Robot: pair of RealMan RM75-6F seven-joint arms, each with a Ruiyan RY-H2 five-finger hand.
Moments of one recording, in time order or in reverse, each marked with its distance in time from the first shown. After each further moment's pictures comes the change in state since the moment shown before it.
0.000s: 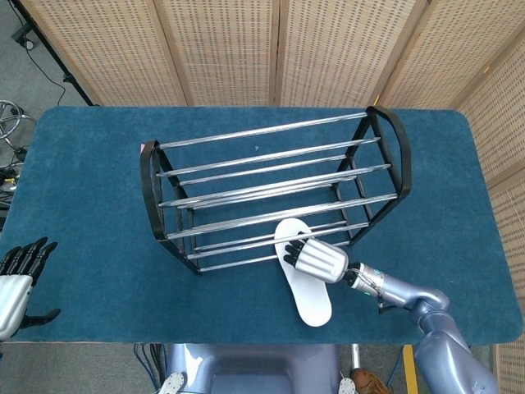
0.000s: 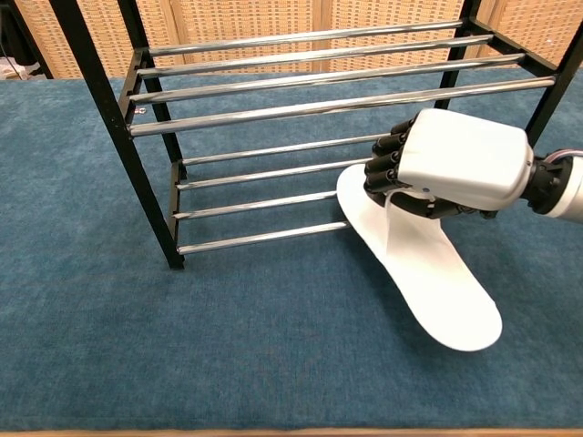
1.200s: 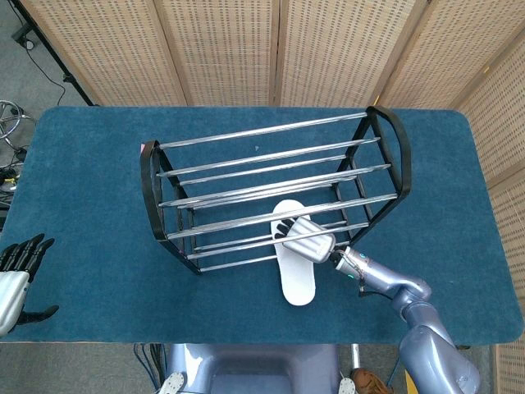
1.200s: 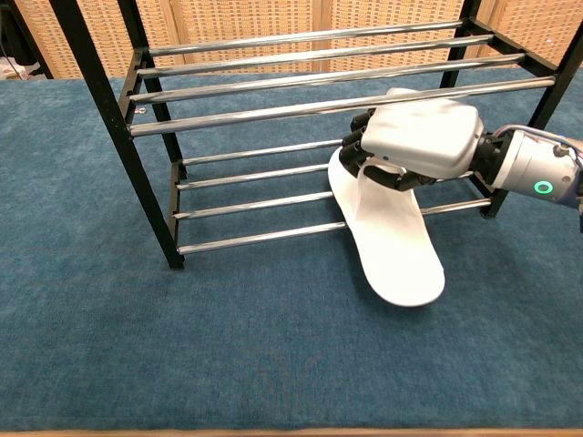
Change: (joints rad) left arm -0.012 0.010 -0.012 0.006 -0.023 -0.013 -0.024; right arm 0.089 -0.050 0.050 0.043 0.078 -0.175 0.039
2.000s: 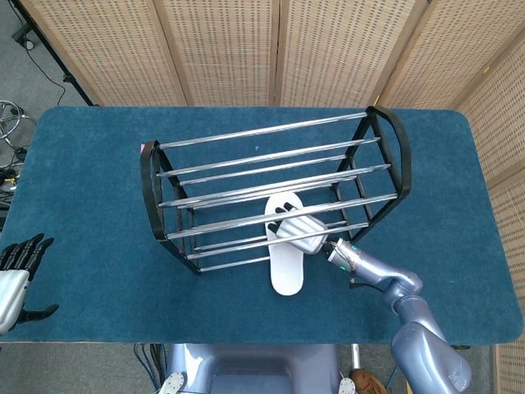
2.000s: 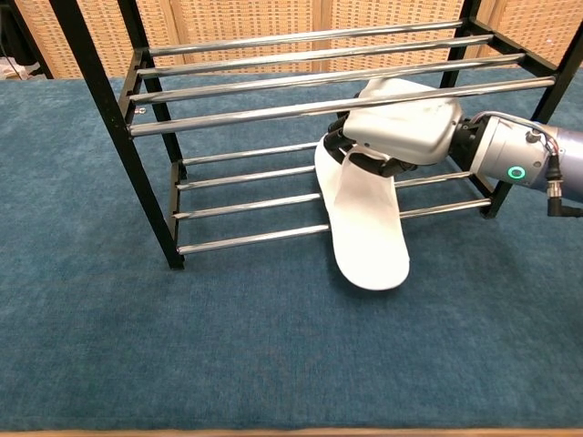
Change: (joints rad) left arm -0.009 -0.003 -0.007 0.001 -0.033 -0.016 0.004; right arm 0.051 -0.023 0.015 0.020 0.025 -0.054 -0.020
